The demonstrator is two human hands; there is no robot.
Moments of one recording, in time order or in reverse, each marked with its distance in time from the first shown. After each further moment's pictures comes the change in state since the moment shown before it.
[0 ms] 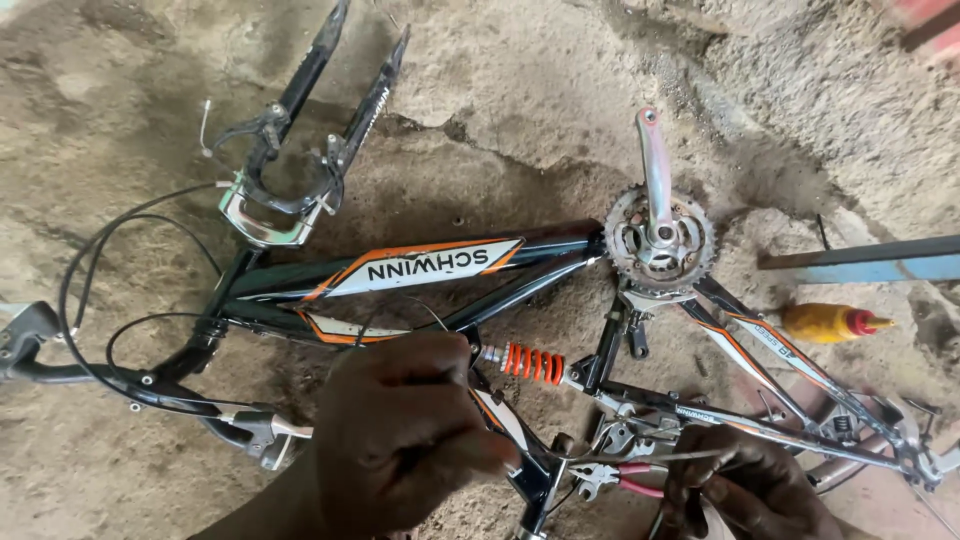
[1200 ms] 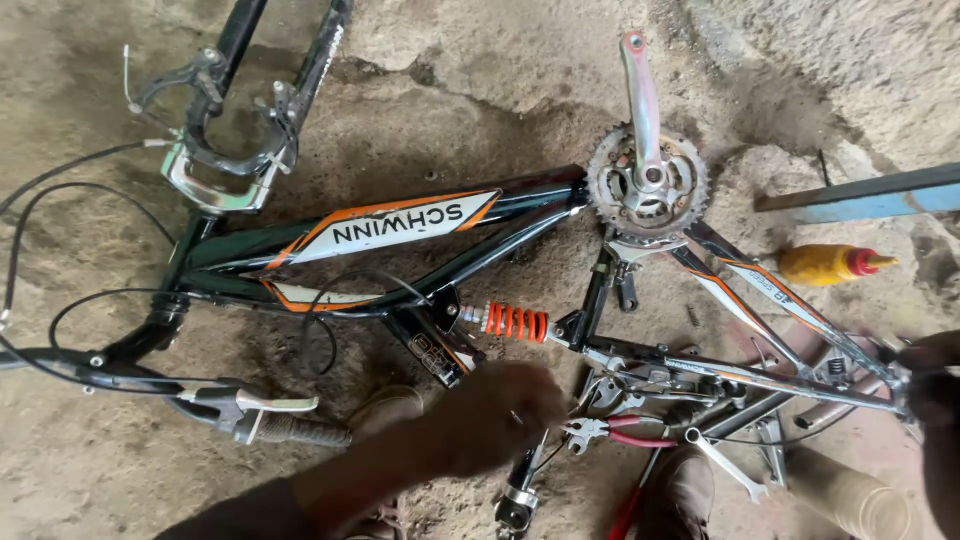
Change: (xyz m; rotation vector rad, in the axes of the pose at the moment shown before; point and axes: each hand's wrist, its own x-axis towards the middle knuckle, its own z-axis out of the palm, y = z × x) left_hand -0.076 -0.111 0.127 -0.079 -0.517 -0.162; right_hand -0.151 -0.003 -0.185 -0.523 0.934 0.023
